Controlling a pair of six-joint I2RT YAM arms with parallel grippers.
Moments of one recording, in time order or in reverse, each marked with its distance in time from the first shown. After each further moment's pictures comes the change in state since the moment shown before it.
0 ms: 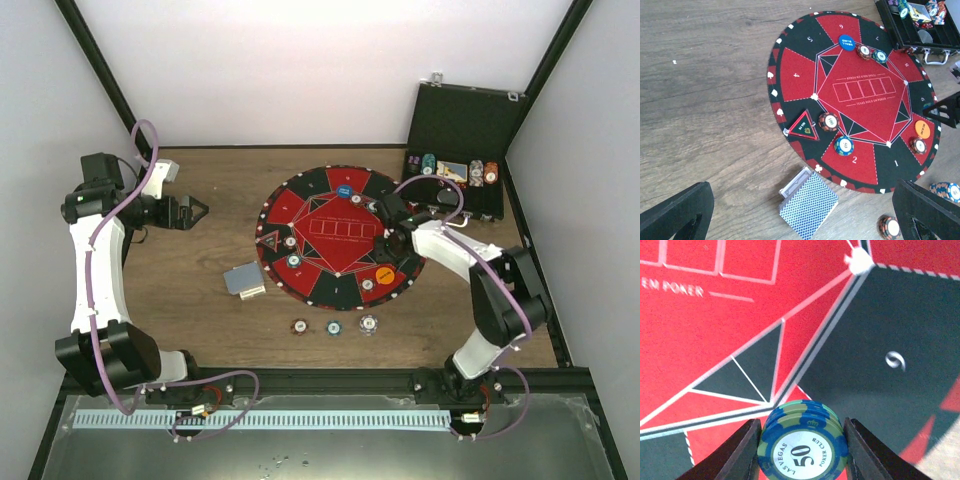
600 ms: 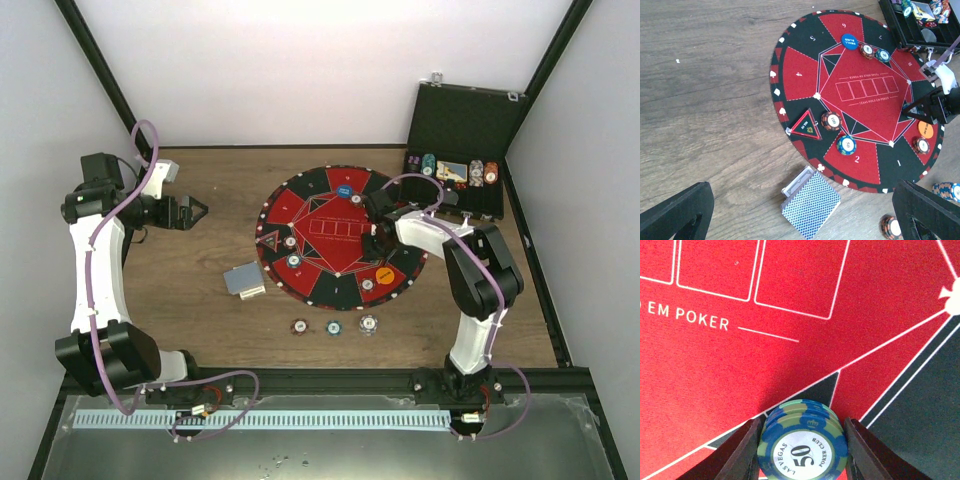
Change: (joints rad) left arm 0.000 0.000 0.000 0.000 -0.013 0.002; right arm 0.002 0.236 0.140 0.056 -0.089 -0.037
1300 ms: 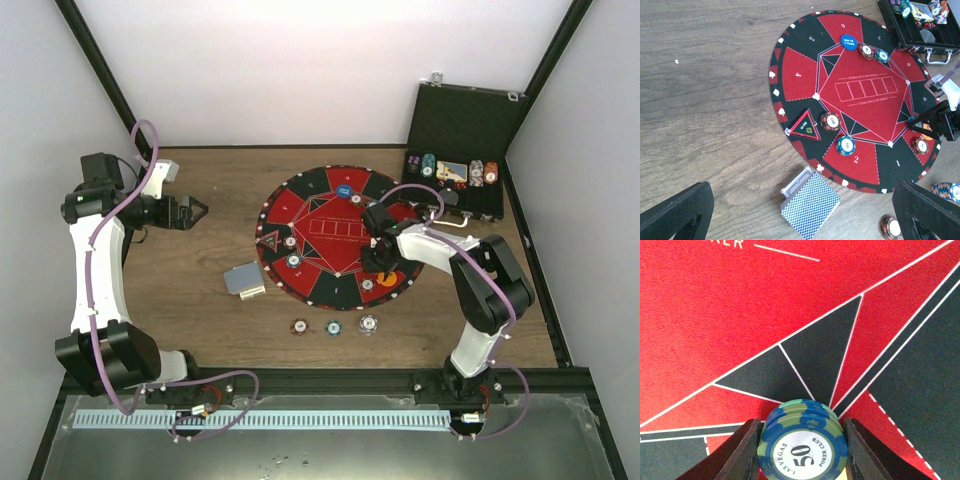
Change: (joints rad) left arm 0.000 0.000 0.000 0.001 0.003 -0.002; right arm 0.066 -0.104 -0.134 0.031 0.013 0.038
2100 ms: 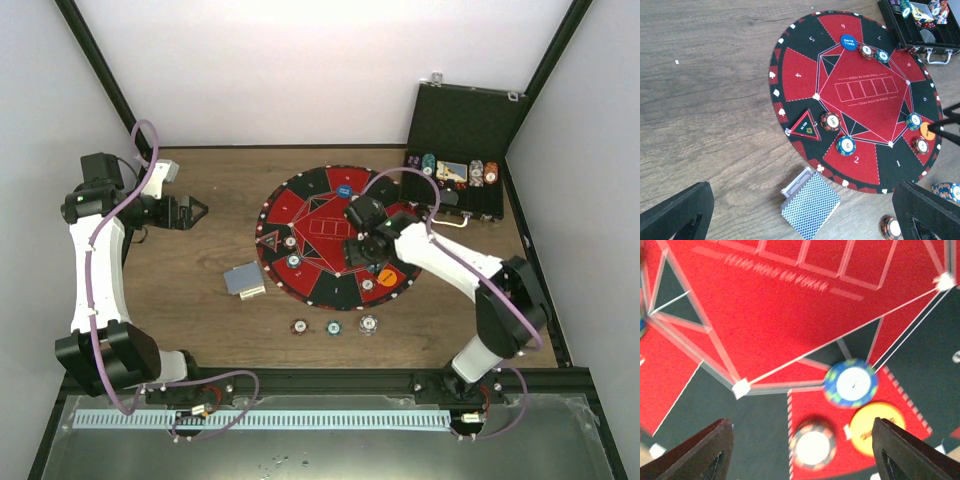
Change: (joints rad) left arm 0.000 0.000 0.000 0.001 0.000 0.001; right arm 0.115 -0.114 0.159 -0.191 0.096 0.049
